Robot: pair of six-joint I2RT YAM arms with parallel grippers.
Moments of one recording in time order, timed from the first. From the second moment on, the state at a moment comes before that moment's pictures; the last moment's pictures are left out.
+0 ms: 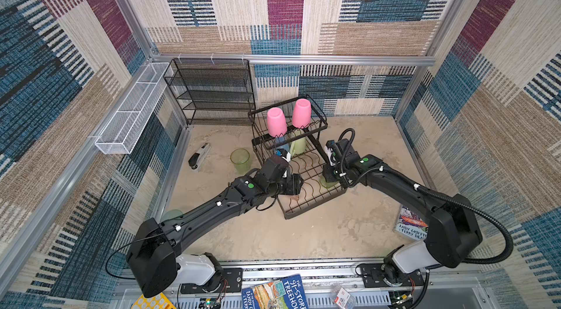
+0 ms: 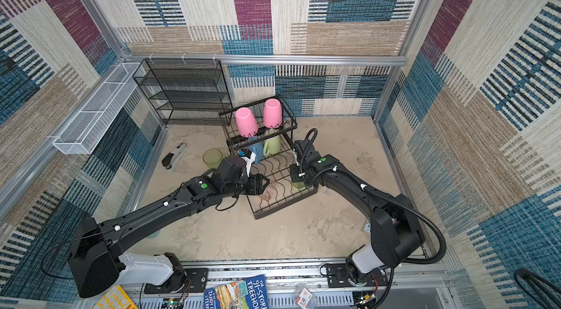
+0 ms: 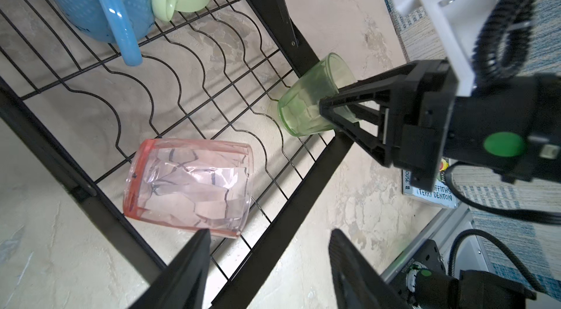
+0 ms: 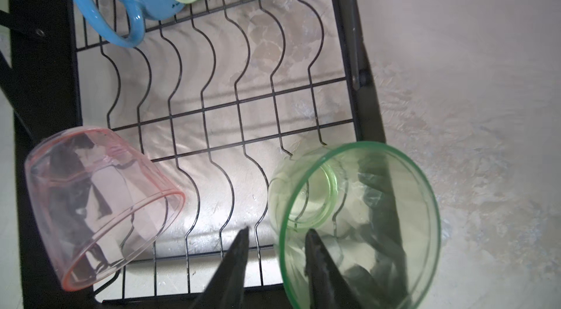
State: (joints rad) left arm -0.81 1.35 1.03 -0.39 0.02 -0.63; right arm 0.52 1.53 1.13 -0.62 0.03 0.30
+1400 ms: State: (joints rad) left arm -0.80 1.41 0.89 0.35 0.24 -1.64; right arm 0.52 0.86 0.72 -0.06 -0.40 0.28
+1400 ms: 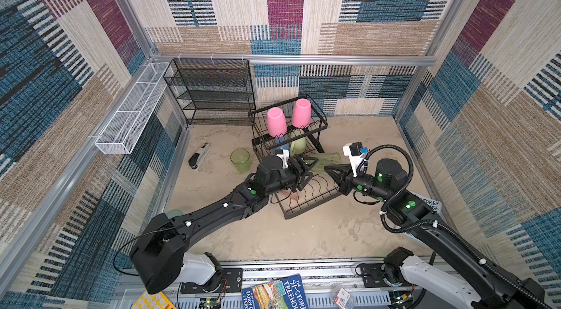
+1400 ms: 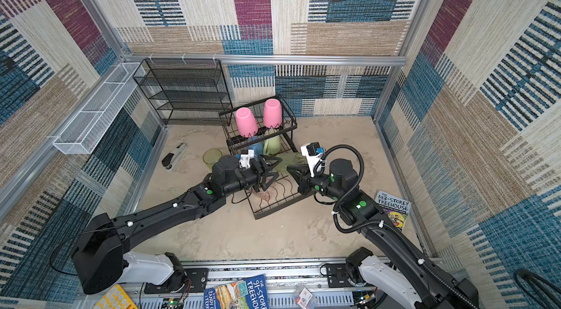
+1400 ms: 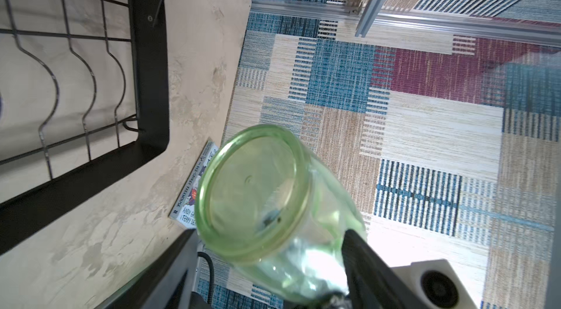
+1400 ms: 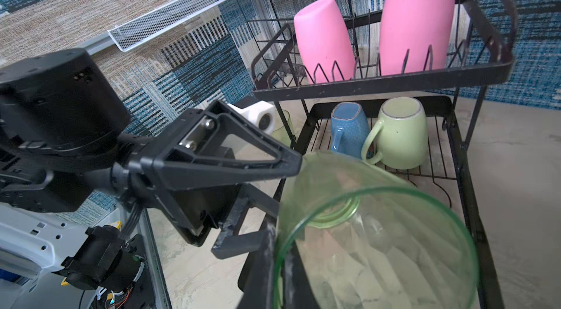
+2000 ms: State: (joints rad) left arm -0.81 1.62 1.03 0.59 0.19 -1.85; right arm 0.52 0.84 0.67 0.13 -0.43 0.30
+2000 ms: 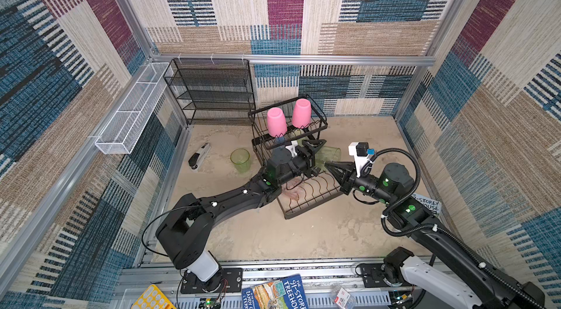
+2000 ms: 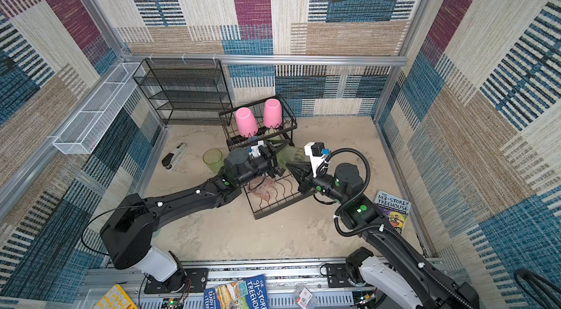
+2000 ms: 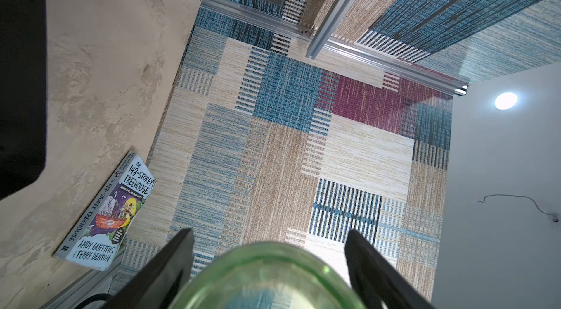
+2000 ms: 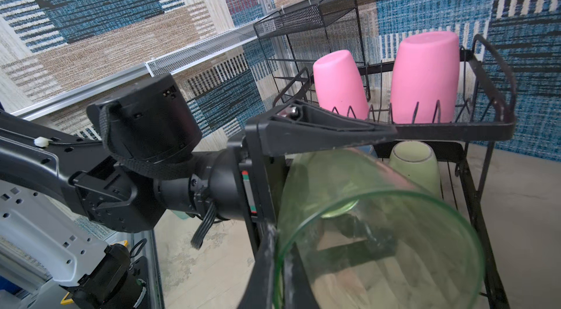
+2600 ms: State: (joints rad) left arm -0.81 1.64 1.05 0.62 0.16 -1.77; right arm 0.52 0.83 0.70 0.08 -0.40 0.31
